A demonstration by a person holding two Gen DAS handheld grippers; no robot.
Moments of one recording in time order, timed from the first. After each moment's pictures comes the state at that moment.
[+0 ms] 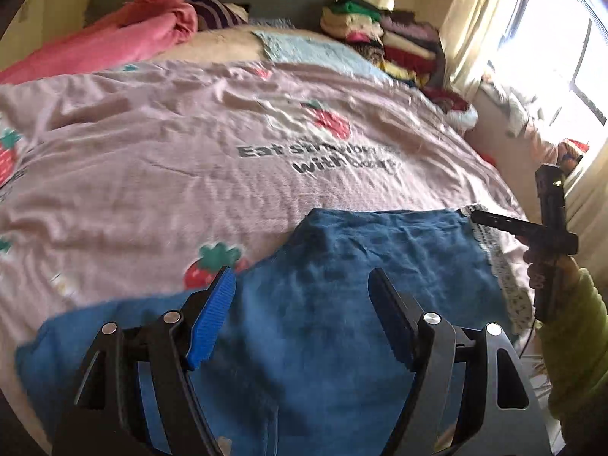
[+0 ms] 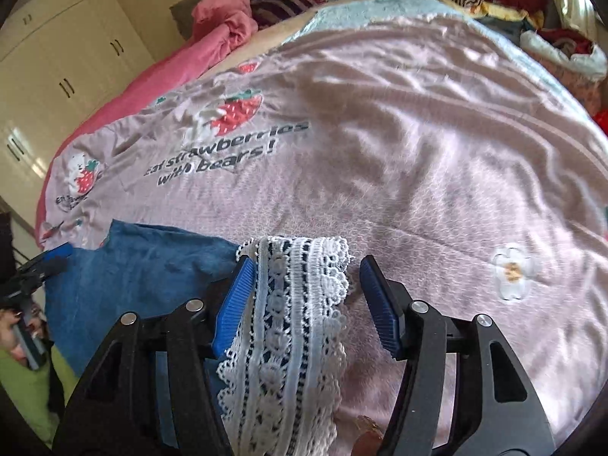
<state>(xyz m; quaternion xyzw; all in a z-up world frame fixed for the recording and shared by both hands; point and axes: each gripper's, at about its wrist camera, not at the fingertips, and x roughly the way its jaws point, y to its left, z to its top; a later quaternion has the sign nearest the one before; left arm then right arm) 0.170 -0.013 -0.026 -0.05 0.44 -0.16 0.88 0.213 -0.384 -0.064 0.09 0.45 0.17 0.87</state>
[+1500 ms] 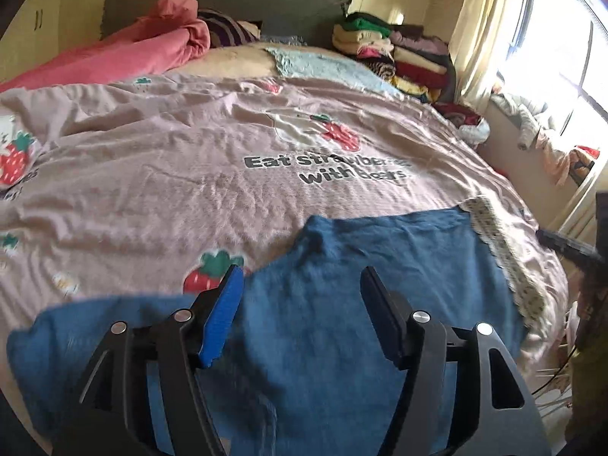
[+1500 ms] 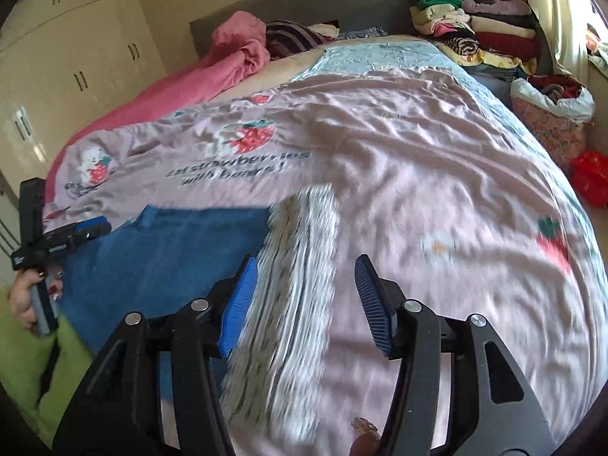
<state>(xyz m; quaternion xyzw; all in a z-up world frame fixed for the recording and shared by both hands) 0.145 -0.012 -0.024 -0.06 0.39 -0.13 0.91 0.122 -0.405 -0.016 0.05 0.39 0.17 0.91</state>
